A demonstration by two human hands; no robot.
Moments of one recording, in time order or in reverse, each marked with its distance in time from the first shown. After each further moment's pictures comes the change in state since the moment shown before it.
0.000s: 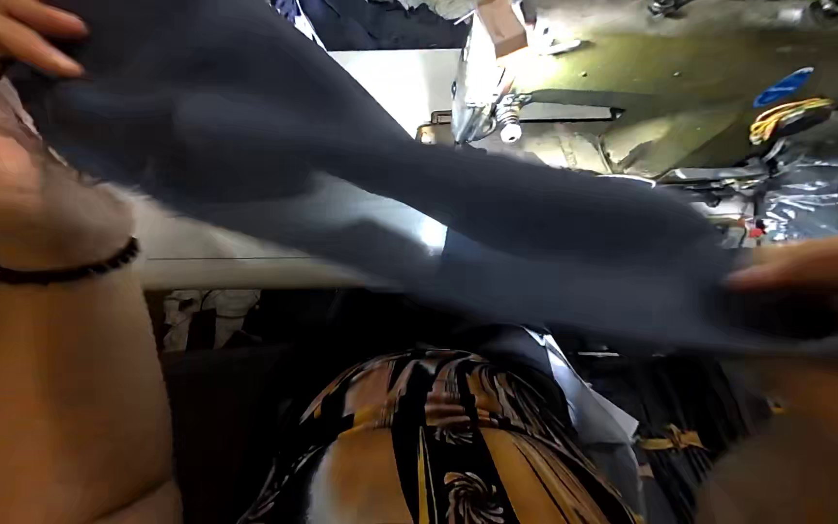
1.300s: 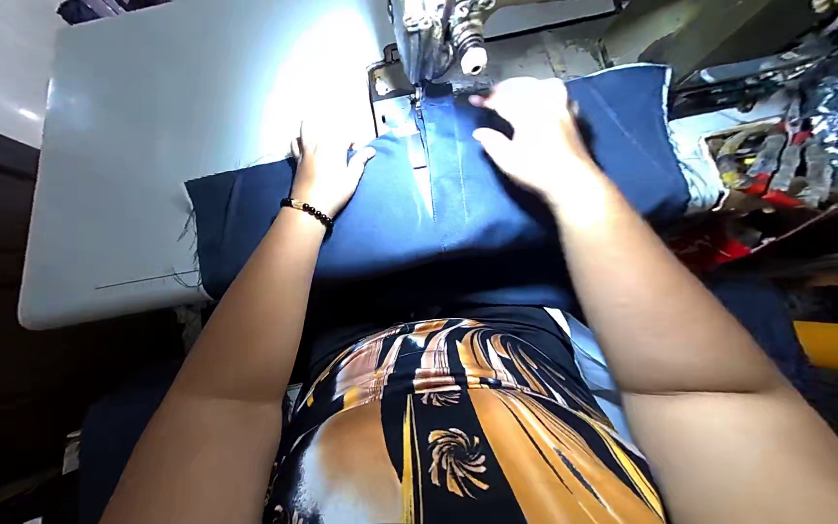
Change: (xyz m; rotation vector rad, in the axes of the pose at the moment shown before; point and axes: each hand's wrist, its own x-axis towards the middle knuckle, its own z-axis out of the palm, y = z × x) left_hand -0.035 -0.083 0.255 0.707 -0.706 -0.456; right_hand 0.117 0.135 0.129 -0.343 -0.038 0.326
